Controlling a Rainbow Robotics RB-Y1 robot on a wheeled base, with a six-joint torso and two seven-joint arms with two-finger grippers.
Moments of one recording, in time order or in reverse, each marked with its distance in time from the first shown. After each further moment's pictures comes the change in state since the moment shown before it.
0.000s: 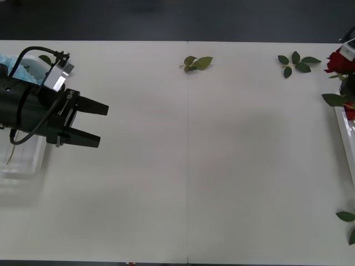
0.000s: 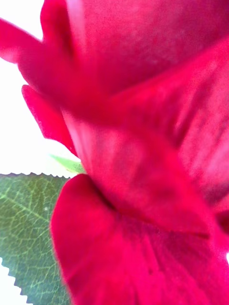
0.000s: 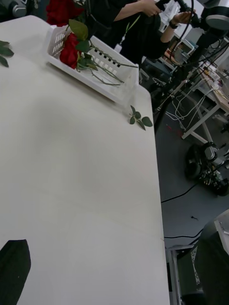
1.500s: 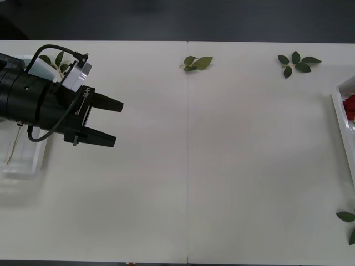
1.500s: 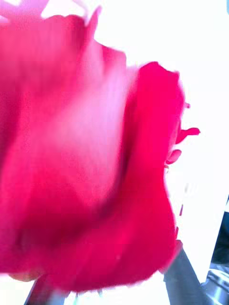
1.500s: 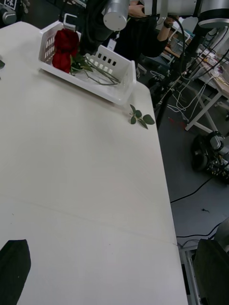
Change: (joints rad) right arm 0.000 0.134 0.173 0.701 0.393 -0.611 -0.016; left arm -0.033 -0.071 0.010 -0.023 -0.096 0.000 0.001
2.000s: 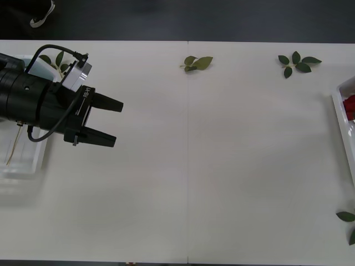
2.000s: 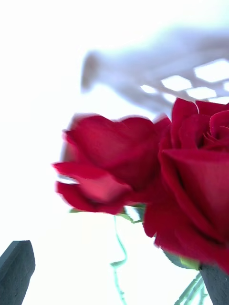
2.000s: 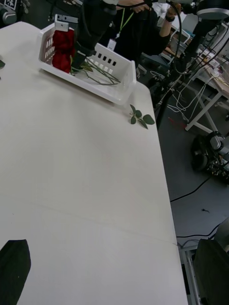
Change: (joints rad) right arm -0.080 -0.037 -0.017 -0.041 -0.564 0.185 0.362; left arm 0.000 0.000 0.000 0.000 0.000 0.000 0.000
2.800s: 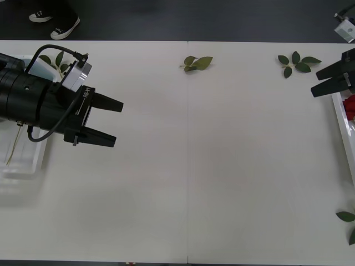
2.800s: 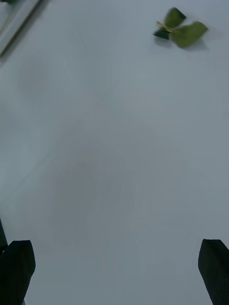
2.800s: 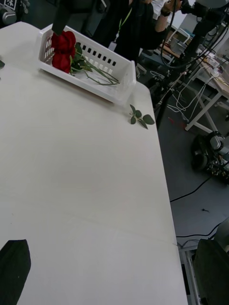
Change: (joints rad) right arm -0.071 -0.028 -0.146 -0.176 -0.834 0.483 0.592; left arm 0.000 0.000 0.000 0.000 0.000 0.000 0.000
